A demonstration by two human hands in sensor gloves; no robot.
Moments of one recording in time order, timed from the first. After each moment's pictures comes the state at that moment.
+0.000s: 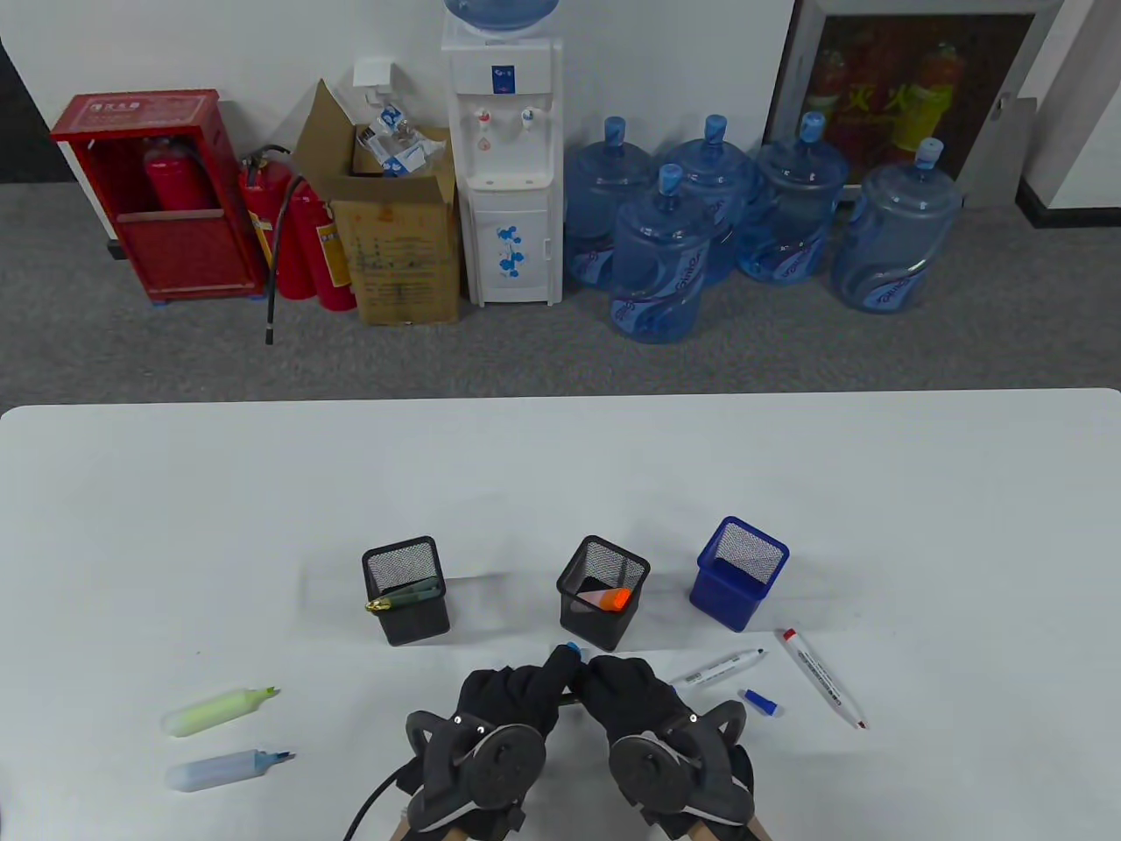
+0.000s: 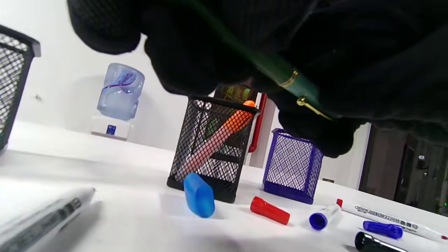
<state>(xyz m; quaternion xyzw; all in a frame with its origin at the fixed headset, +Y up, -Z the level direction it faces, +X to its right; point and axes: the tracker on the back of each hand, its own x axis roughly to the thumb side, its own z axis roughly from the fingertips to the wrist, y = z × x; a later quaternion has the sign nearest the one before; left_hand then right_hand) -0.101 -0.719 -0.239 0.14 -0.21 0.15 0.96 0.071 -0.726 -0.241 0.24 -0.18 0.94 0.14</state>
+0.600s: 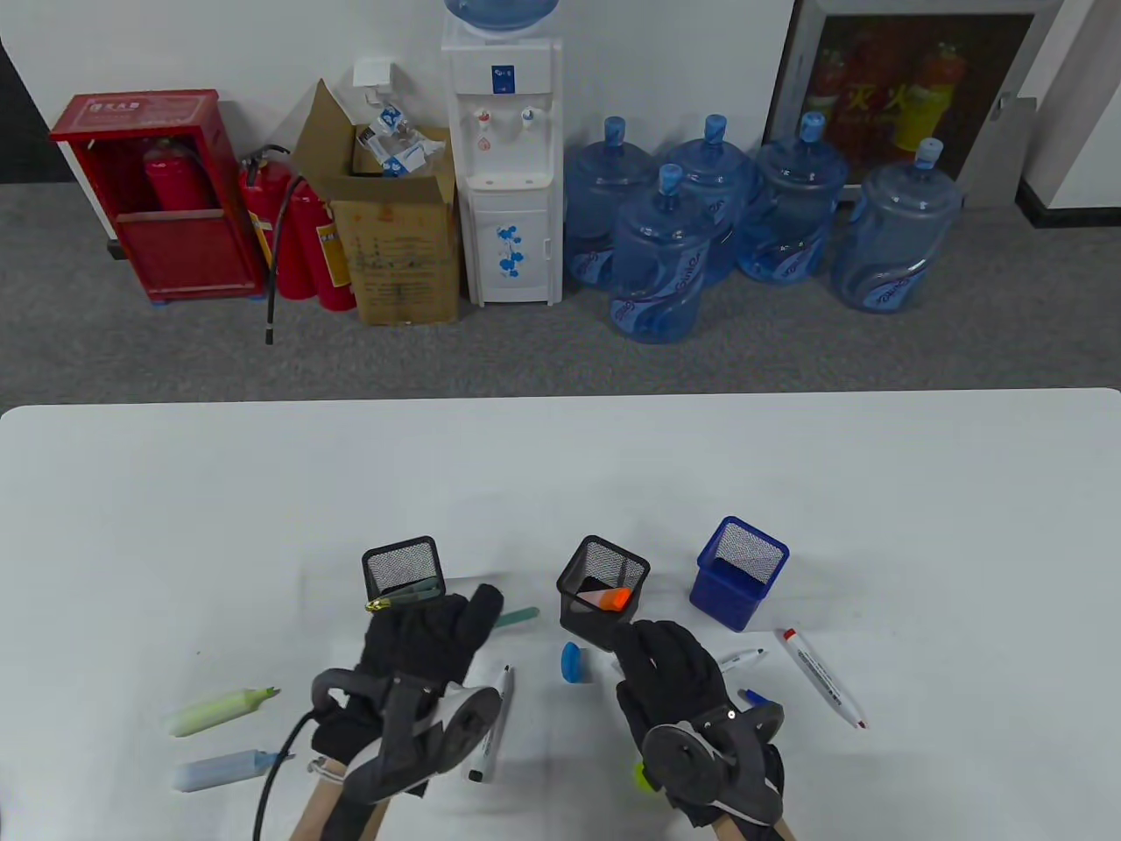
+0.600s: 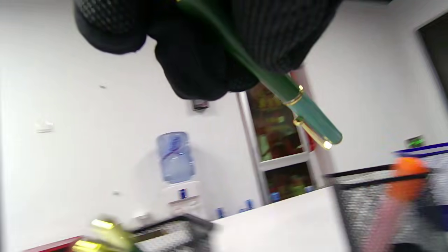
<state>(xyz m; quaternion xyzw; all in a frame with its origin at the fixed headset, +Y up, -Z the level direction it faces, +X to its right) -0.160 -0.624 -0.258 0.21 -0.10 -0.10 0.97 0.107 -0.730 -0.248 0.18 -0.20 0.96 0.12</state>
